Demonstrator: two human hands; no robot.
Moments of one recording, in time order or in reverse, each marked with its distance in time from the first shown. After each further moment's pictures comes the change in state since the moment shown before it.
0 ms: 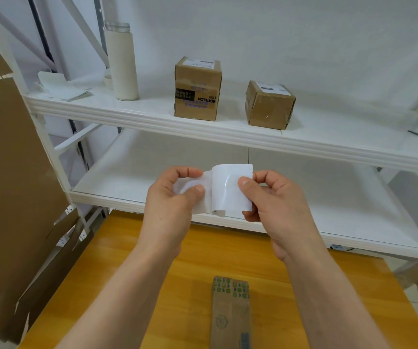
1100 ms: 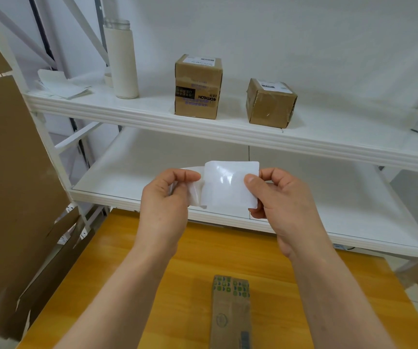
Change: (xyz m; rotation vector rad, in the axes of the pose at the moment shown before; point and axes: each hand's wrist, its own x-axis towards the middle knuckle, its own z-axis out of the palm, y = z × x) left_hand 0.003 -0.004 -0.001 0.062 0.072 0.041; right_hand 0.007 0.003 -0.008 0.015 0.019 -0.010
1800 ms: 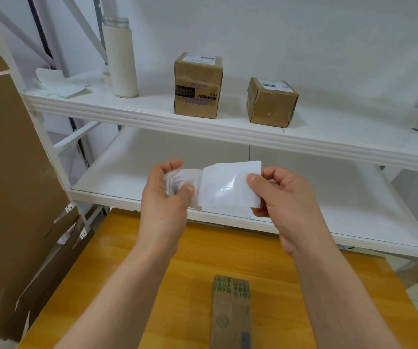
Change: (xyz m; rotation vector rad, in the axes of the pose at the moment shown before) left_hand 0.009 -0.007 -0.001 -0.070 0.008 0.010; right_hand 0.008 0.002 -0.002 -0.015 0.003 0.005
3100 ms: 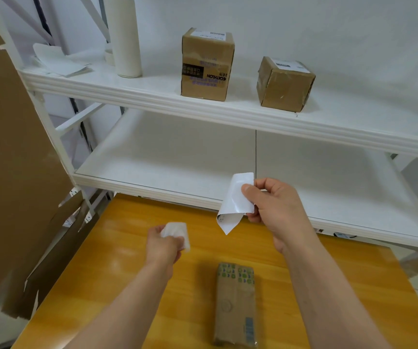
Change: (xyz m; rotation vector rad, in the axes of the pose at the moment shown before) left_hand 0.015 -0.168 -0.041 0.143 0.199 -0.657; right_hand 0.014 0.046 0.019 -0.099 -0.014 0.170
